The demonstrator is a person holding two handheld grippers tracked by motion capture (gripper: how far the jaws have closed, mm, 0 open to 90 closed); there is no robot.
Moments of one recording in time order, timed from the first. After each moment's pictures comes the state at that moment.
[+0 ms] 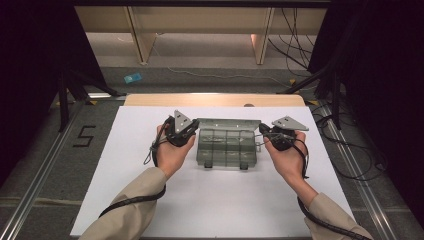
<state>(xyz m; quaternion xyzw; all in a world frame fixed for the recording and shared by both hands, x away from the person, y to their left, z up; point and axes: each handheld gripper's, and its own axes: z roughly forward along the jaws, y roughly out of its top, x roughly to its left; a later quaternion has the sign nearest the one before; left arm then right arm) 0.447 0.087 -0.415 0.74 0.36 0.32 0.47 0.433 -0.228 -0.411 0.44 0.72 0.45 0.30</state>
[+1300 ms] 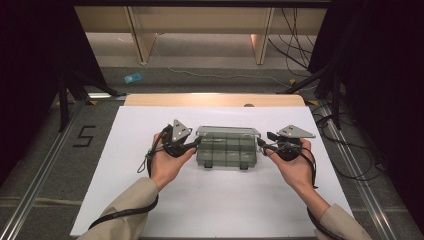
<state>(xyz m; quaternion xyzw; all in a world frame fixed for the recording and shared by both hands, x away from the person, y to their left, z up) 0.421 0.096 -0.419 0.78 0.34 0.27 0.45 0.413 -0.246 -0.421 0.42 0.75 0.45 0.26</state>
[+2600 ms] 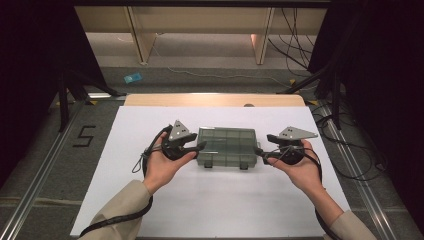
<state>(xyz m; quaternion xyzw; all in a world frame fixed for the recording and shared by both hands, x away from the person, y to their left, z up) 0.405 0.091 -0.396 0.80 0.33 0.21 0.46 0.401 -0.246 -0.405 0.36 0.79 0.45 0.21</state>
